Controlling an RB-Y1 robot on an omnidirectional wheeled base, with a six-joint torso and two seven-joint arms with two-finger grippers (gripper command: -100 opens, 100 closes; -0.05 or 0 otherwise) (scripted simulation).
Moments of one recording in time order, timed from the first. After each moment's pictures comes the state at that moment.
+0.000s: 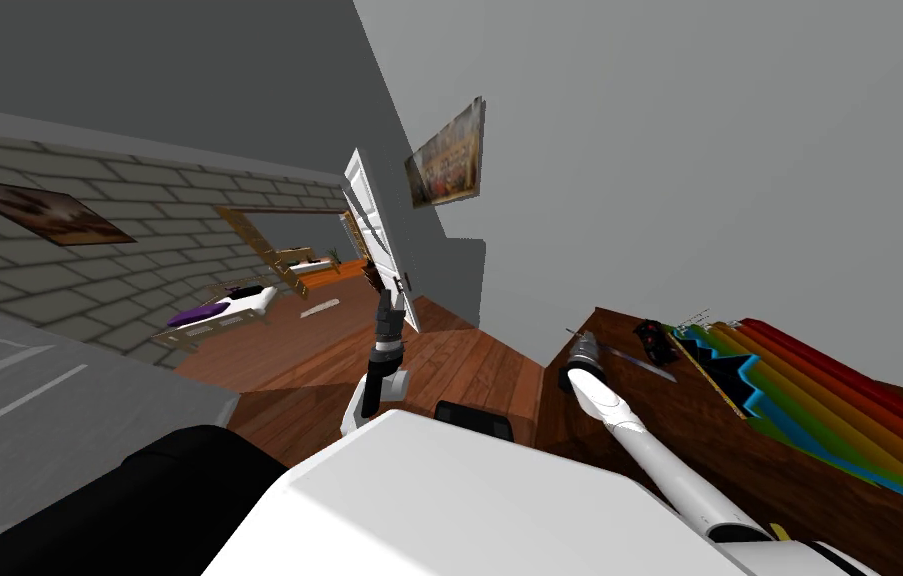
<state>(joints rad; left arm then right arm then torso) 0.45 -0.02 0.04 -2.21 -0.12 -0.63 -0.01 -0.15 -0.52 0.30 -1.05 1.36 0.68 0.99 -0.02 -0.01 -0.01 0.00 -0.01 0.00</state>
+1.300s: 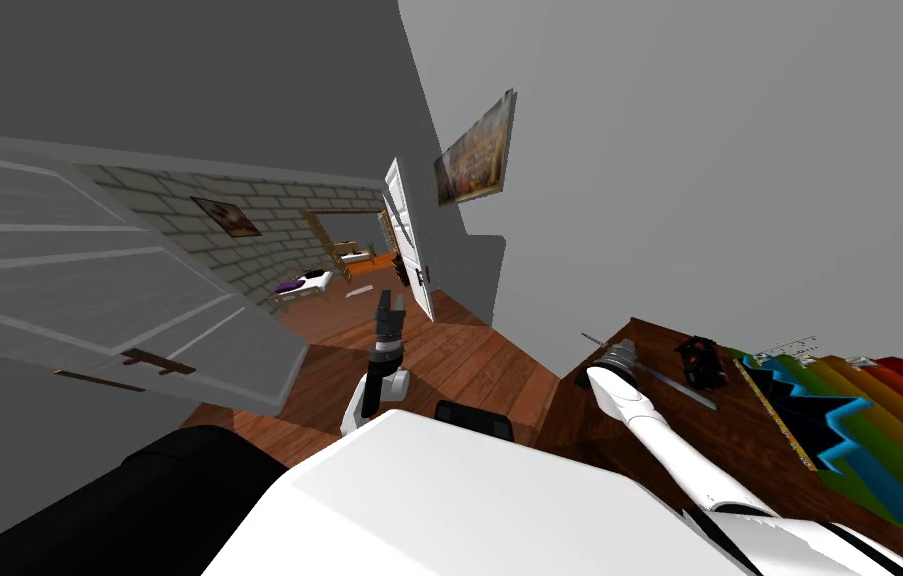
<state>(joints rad) 0.45 -0.02 0.04 -2.21 -0.12 -0.63 -0.01 -0.23 -0.57 0.22 -0.86 1.27 0.74 1.02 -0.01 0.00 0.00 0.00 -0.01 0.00</state>
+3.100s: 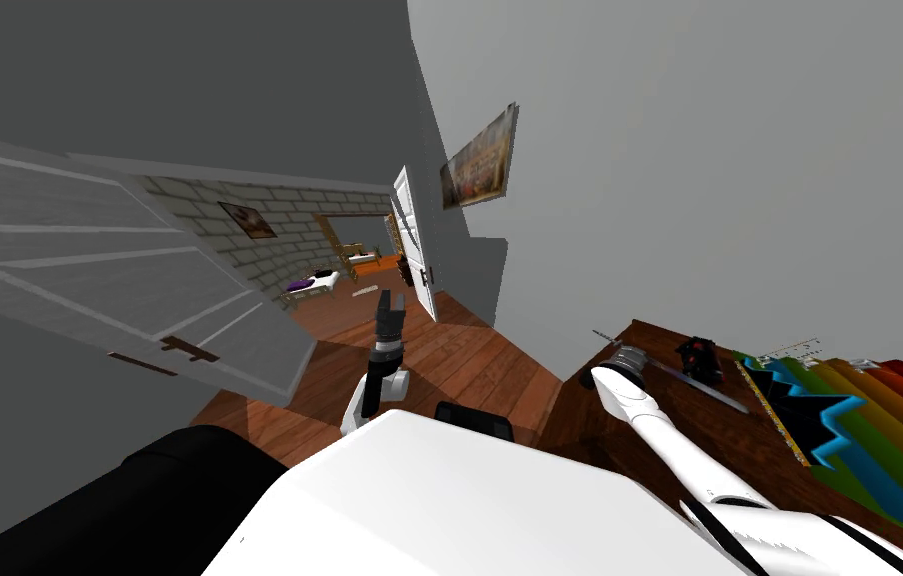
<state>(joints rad) 0.45 -0.02 0.04 -2.21 -0.12 -0.63 -0.01 -0.25 -0.58 0.20 -0.80 1.27 0.75 1.00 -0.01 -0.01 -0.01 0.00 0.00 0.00</state>
